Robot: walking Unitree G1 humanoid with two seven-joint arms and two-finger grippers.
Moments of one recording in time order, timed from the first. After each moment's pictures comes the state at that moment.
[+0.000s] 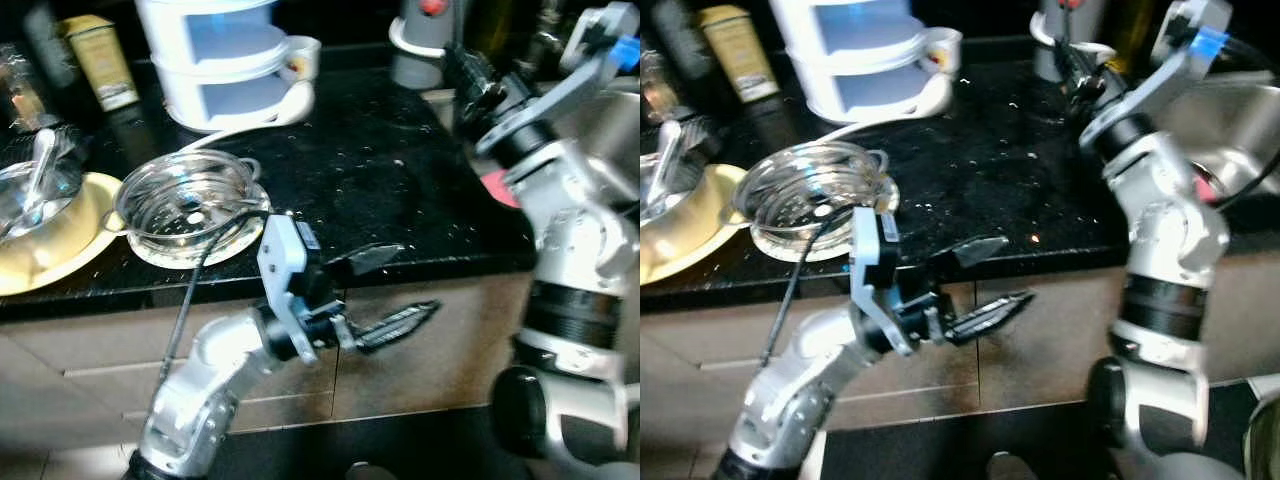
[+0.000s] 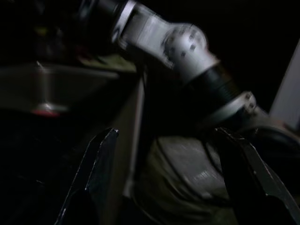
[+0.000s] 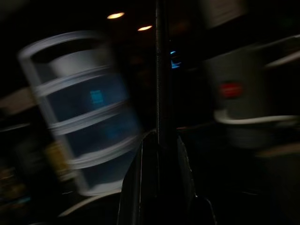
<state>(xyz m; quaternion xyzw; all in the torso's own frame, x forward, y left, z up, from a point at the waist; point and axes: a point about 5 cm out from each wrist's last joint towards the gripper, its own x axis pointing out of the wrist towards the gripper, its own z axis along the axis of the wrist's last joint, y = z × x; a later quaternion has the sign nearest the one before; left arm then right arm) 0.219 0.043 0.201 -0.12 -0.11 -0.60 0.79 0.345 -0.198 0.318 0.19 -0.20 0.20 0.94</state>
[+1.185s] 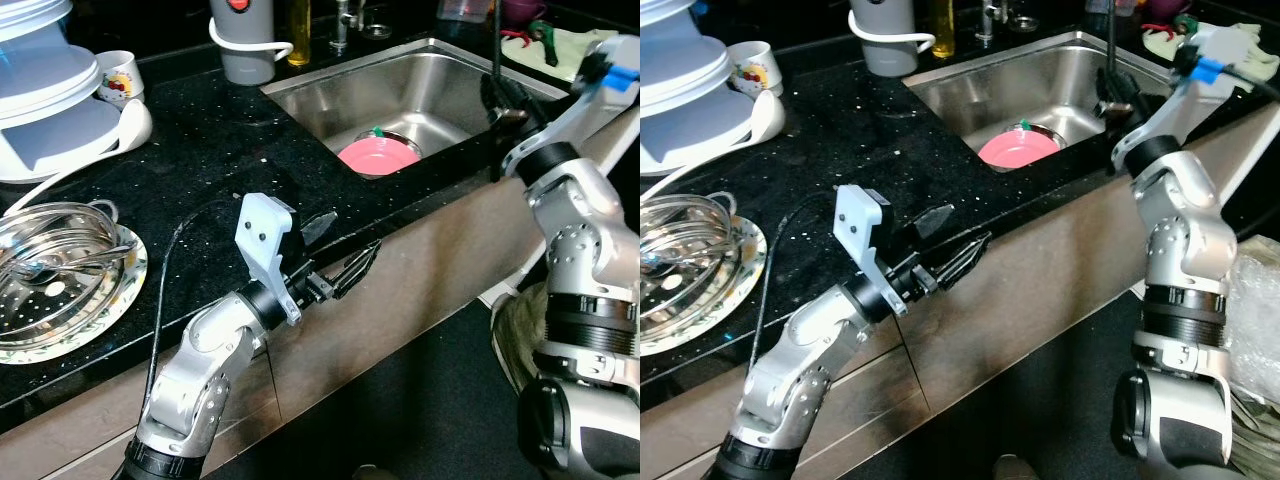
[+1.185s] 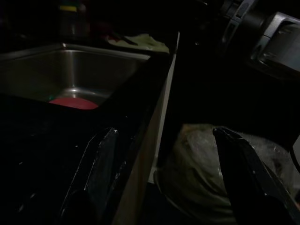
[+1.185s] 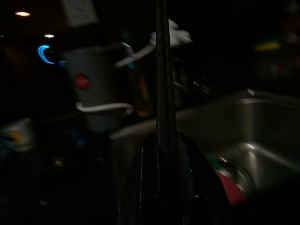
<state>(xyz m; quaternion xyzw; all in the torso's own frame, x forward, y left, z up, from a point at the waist) 0.260 0.066 0.196 -0.08 -0.11 -0.40 0.91 0.357 -0.207 0.289 0.10 -0.16 0.13 0.97</state>
